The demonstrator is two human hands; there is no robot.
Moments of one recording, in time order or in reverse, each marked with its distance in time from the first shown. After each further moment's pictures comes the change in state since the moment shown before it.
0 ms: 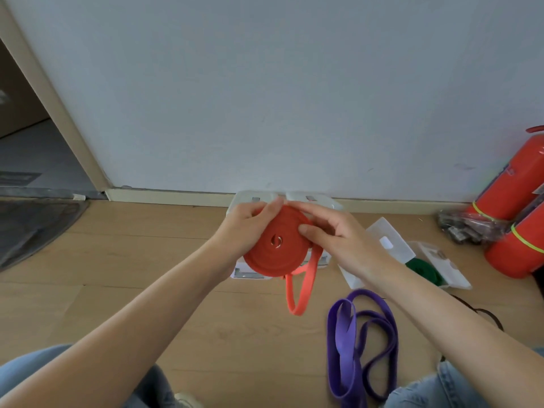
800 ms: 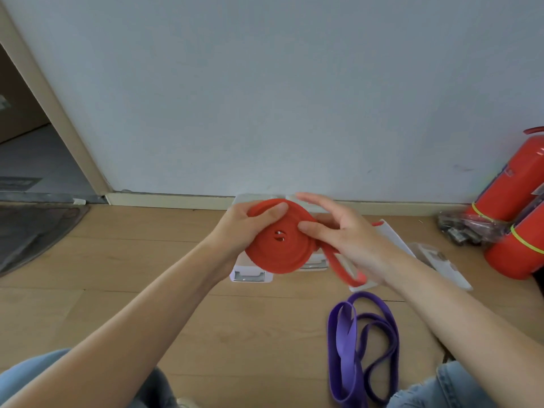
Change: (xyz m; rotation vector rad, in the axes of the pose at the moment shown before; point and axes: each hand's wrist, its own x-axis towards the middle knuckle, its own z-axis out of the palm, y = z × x) left_hand 0.001 0.000 -0.007 -0.193 -0.069 0.026; right_hand 0.002 -0.001 -0.012 0.101 -0.033 0.105
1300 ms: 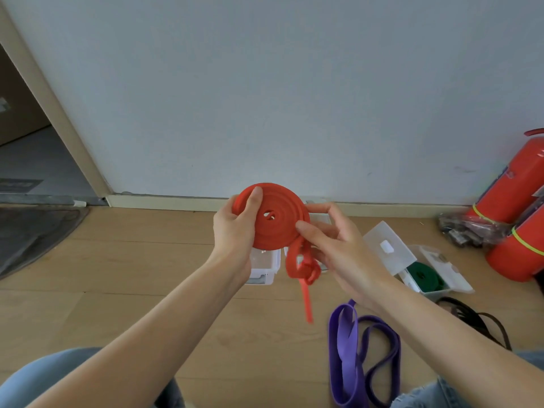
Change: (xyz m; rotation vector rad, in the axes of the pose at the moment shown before) left_hand 0.005 -0.003 0.018 -0.309 0.445 -0.017; right_hand -0.004 0.012 0.025 0.323 0.192 0.014
